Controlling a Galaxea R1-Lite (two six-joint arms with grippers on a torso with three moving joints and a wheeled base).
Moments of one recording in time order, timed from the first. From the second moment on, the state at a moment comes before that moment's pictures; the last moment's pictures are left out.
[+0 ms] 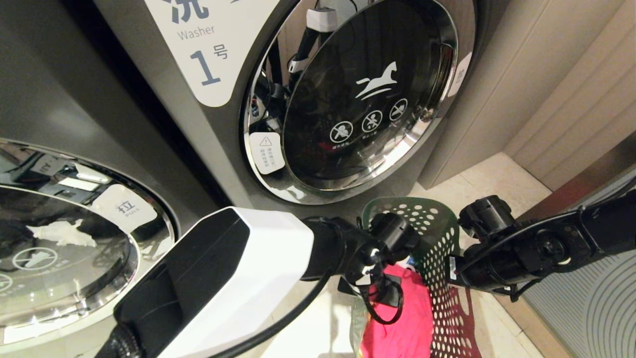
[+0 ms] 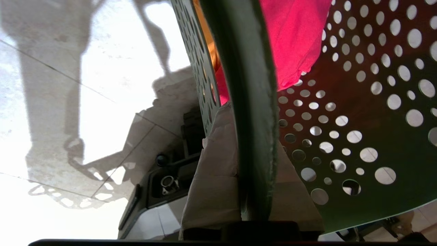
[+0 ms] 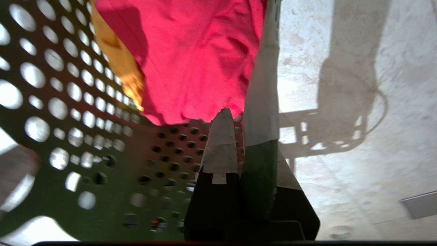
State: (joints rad) left arm -0.96 2.46 -1.93 0.50 0.16 -0.44; right arm 0.27 1.93 -0.96 0.05 -0.05 0.48
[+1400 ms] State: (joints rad) left arm -0.88 2.55 -1.93 0.45 0.21 -0.39; right arm 0.27 2.18 -1.06 -0.05 -0.06 0.30
